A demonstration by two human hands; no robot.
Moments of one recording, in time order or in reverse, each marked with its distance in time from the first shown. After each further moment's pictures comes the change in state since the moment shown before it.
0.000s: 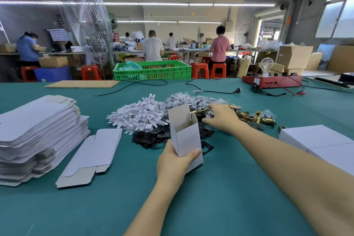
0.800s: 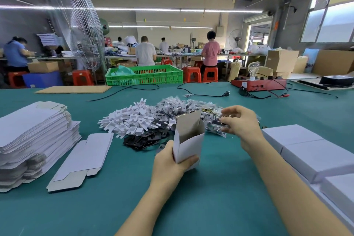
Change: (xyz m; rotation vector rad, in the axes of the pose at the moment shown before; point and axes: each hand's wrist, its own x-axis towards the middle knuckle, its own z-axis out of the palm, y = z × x) left_hand -0.021 0.015 0.009 0.112 -0.111 0.195; right_hand -0.100 0.016 -0.054 1.172 0.317 0.299
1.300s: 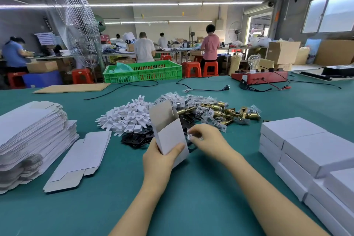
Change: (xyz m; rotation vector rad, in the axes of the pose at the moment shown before) left_hand 0.012 -0.011 -0.006 -0.079 0.229 -0.038; right_hand -0.016 0.044 0.054 -0.748 -0.386 -0.286
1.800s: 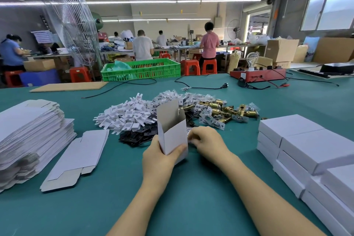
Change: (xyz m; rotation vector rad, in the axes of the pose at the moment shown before) left_hand -0.002 -0.004 0.000 0.103 -0.030 0.069; right_hand 0.001 0.011 0.013 -0.092 -0.003 -0.030
